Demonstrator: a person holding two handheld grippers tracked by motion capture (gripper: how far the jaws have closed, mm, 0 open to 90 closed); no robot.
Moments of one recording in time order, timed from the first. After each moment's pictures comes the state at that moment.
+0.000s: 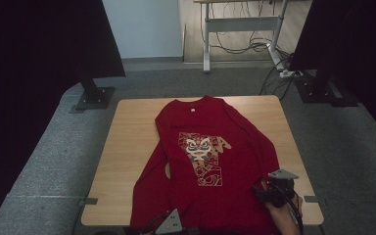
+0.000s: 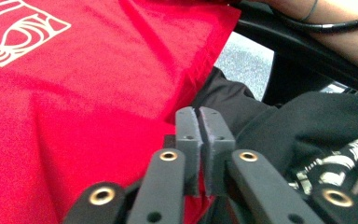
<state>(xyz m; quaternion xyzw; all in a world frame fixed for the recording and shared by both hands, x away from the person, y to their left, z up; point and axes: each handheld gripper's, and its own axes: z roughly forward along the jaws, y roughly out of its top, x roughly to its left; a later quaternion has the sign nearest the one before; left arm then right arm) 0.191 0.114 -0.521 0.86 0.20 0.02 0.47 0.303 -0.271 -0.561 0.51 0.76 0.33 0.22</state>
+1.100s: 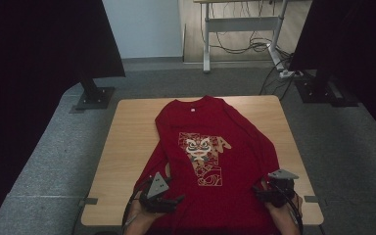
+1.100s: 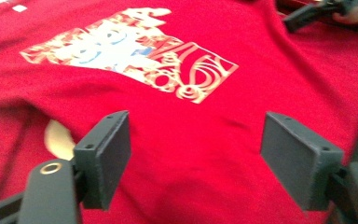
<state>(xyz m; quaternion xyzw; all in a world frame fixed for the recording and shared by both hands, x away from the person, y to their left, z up) 0.288 0.162 -0.489 0.83 0.31 0.20 0.43 0.303 -0.270 -0.561 0.51 0.76 0.33 0.22</state>
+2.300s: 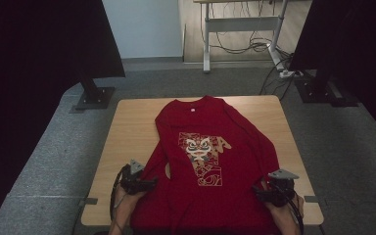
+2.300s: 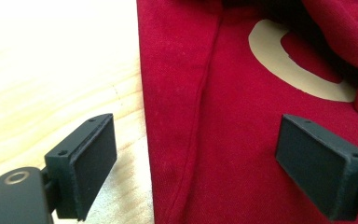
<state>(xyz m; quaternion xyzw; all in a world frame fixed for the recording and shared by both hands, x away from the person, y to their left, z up) 0.348 0.234 -0.555 0.79 0.46 0.22 0.34 0.303 -0.271 -0.561 0.51 0.76 0.33 0.21</state>
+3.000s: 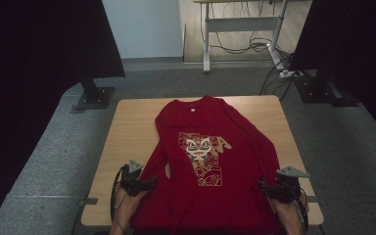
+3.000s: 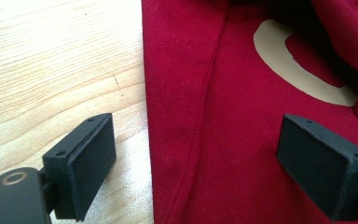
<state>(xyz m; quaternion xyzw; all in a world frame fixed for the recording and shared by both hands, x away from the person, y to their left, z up) 0.347 0.234 -0.555 0.78 0.47 0.21 0.34 0.306 -0.286 -0.543 0.52 0.73 0.38 0.22</state>
